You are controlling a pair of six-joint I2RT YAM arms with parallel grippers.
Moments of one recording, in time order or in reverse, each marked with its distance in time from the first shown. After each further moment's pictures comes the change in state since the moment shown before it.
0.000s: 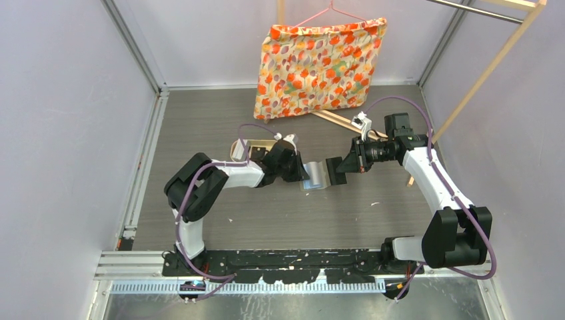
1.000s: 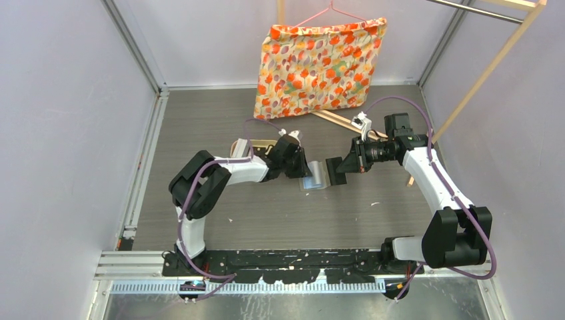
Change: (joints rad) left arm -0.006 0.028 0.094 -0.102 -0.010 0.026; right arm 0.000 0.000 0.000 -0.002 -0.003 0.000
